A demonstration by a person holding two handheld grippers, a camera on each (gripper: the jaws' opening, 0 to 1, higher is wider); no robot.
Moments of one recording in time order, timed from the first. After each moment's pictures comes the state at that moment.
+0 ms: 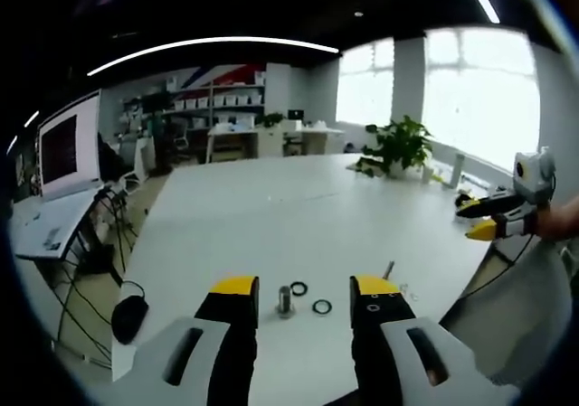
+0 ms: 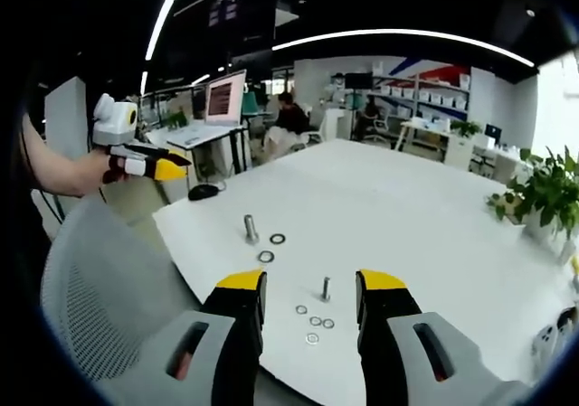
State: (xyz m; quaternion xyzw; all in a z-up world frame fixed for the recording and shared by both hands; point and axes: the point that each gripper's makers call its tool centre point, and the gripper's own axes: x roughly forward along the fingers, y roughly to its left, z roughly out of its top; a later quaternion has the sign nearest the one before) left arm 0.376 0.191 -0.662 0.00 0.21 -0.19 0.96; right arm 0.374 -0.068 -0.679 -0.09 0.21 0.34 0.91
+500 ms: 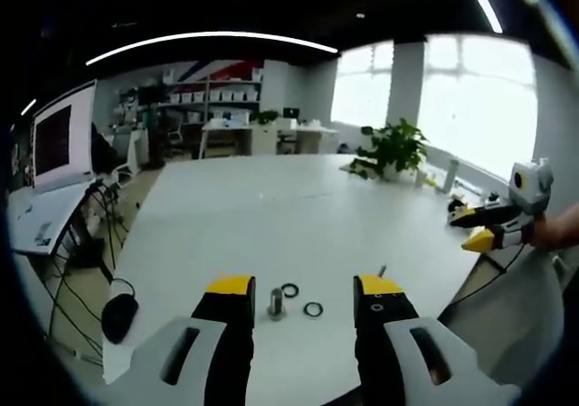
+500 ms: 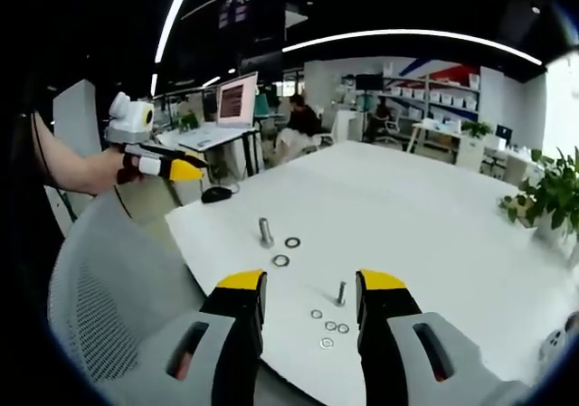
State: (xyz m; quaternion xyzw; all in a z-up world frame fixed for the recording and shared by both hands) left arm 0.379 0.186 -0.661 -0.02 0.21 -0.21 0.95; right arm 0.366 -0.050 -0.675 -0.08 0.21 0.37 0.90
